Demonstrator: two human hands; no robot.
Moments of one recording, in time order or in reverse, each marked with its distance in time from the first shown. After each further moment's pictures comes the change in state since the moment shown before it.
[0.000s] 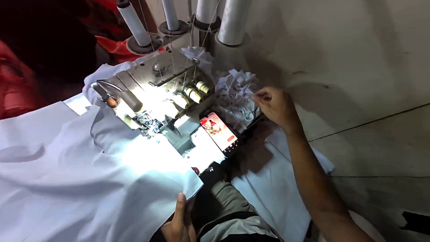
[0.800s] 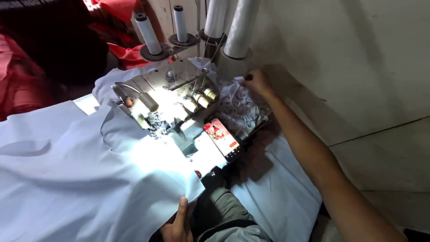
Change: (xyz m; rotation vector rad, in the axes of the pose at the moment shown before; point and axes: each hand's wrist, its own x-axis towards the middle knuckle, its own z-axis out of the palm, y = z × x) left_hand 0.003 -0.001 -0.008 -0.051 -0.047 -0.015; right_hand 0.163 0.014 0.034 -0.022 -0.092 -0.097
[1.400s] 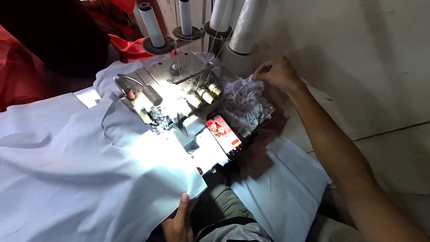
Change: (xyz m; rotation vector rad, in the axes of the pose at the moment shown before) left_hand 0.001 0.000 0.000 0.001 -0.007 -0.013; right_hand -0.036 -0.038 -0.054 0.013 -0.059 -0.012
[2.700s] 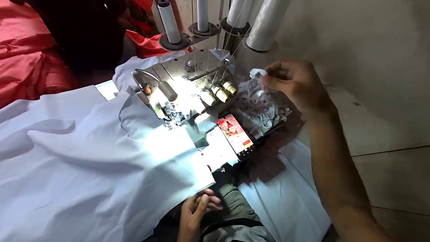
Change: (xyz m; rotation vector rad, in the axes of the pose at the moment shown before) left_hand 0.002 0.005 -0.014 0.193 -0.562 -0.171; right_hand -0.073 -0.060 0.009 0.381 -0.031 -0.365
